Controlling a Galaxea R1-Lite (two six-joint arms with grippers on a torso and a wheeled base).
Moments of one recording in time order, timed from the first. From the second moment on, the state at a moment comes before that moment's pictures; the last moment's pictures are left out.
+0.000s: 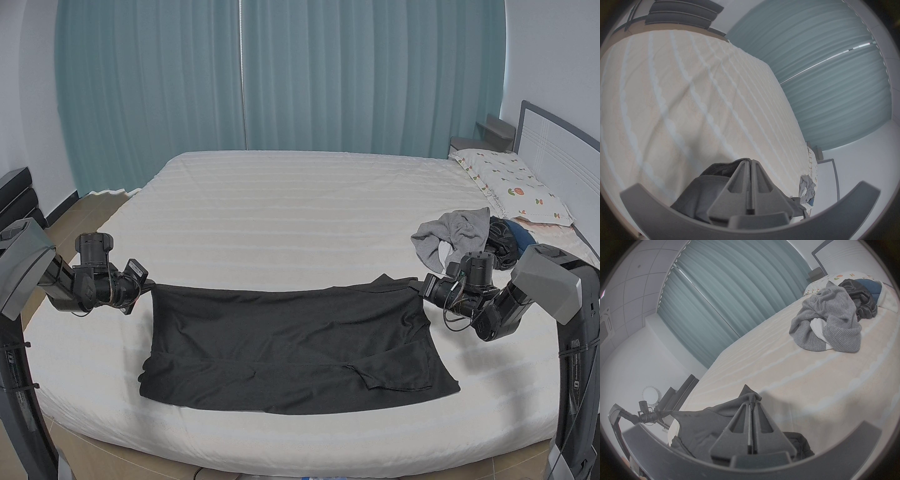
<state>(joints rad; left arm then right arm) 0.16 2.22 -1.12 -0.49 -0.34 -0.88 0.11 2.47 -1.14 -1.01 0.34 0.54</state>
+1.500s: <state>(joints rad) 0.24 2.16 -0.64 -0.60 -0.39 -0.37 0.06 2.40 -0.73 -1.10 0.46 0.25</state>
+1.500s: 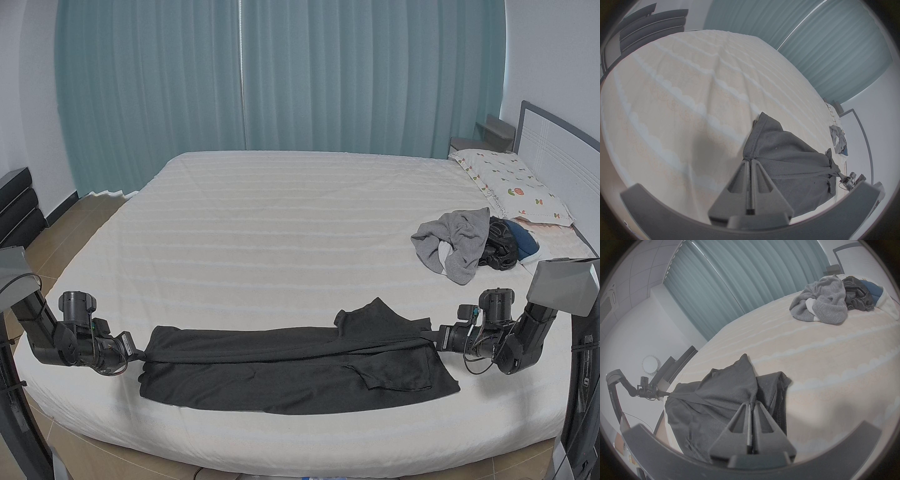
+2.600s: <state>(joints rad) 0.16 2.20 -0.95 -0.48 -0.37 -0.70 0.06 2.34 -0.96 -0.68 0.39 0.61</state>
